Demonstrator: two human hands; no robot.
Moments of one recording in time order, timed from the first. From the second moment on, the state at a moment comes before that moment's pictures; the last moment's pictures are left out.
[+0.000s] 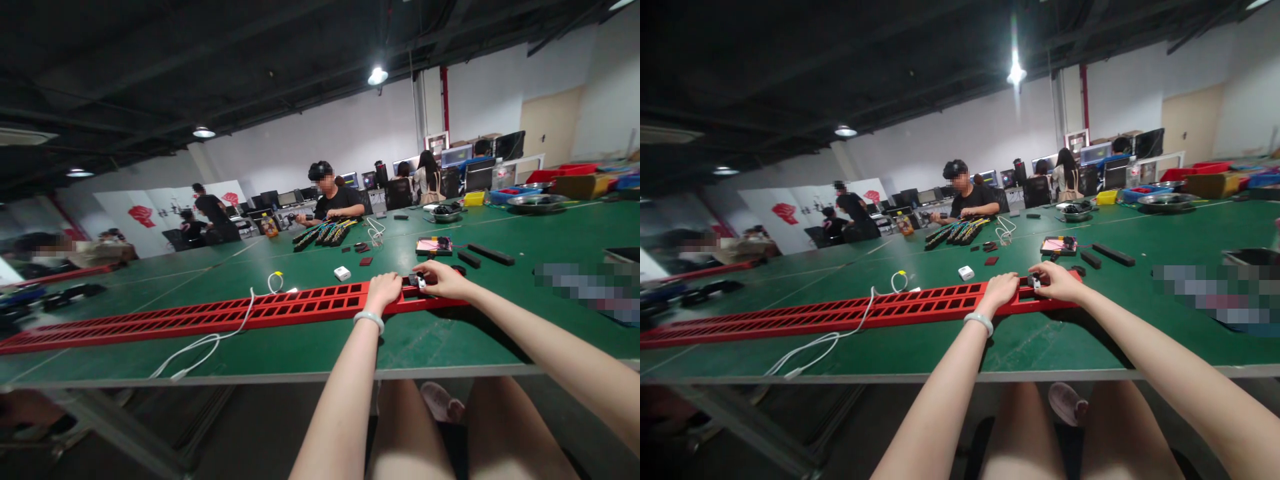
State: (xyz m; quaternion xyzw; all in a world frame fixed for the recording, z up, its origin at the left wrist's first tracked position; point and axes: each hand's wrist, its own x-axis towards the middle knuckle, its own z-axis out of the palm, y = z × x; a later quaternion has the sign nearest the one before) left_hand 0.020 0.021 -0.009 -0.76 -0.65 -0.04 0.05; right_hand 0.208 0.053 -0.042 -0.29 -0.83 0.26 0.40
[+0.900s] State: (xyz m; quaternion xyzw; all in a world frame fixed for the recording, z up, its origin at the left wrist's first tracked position) left_hand 0.032 0.014 -0.015 -0.64 -0.77 -0.05 0.08; right_hand 0.215 0.043 -0.030 -0.30 -0.88 0.25 0.28
